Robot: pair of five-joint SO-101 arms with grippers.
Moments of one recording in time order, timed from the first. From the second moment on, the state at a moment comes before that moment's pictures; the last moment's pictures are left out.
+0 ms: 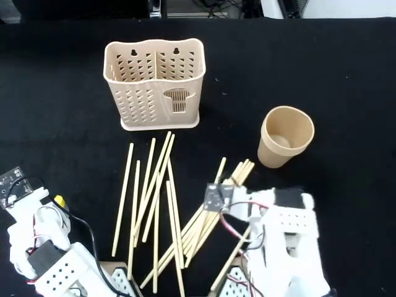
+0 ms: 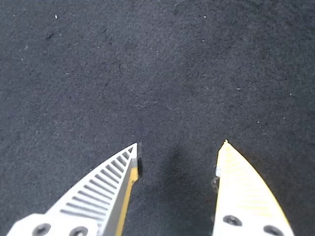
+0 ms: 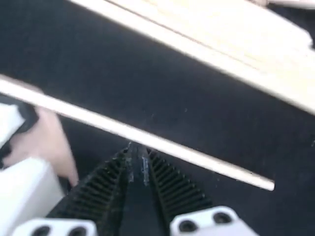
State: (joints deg) left arm -50.0 -103.6 96.4 63.6 -12.0; right arm 4.3 -51.8 80.4 69.0 84.1
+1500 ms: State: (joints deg) left arm -50.0 -103.6 96.4 63.6 -12.0; right arm -4.3 -51.1 79.1 61.9 75.5
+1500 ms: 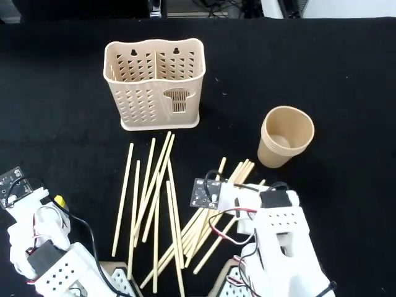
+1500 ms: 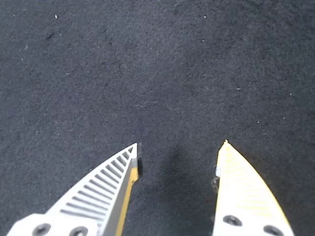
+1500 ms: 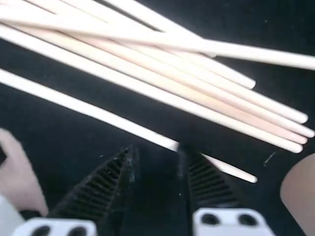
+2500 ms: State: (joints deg) left arm -50.0 -103.6 96.4 63.6 -12.0; right arm -17.9 -51.1 81.5 49.4 59.7
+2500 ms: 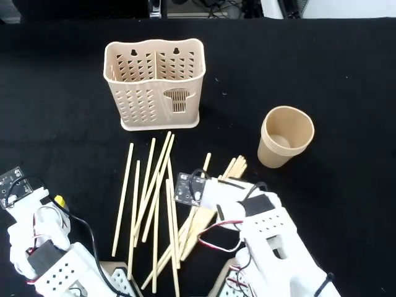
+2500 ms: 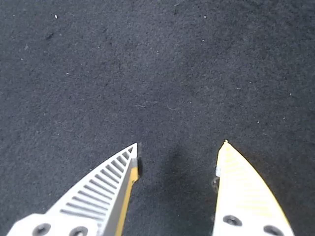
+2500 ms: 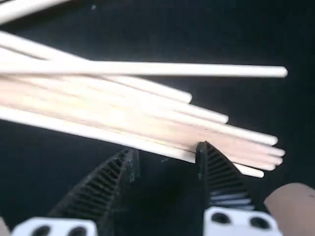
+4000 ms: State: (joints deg) left arm -50.0 -103.6 96.4 63.6 -12.0; right arm -20.0 -20.2 60.7 55.7 41.0
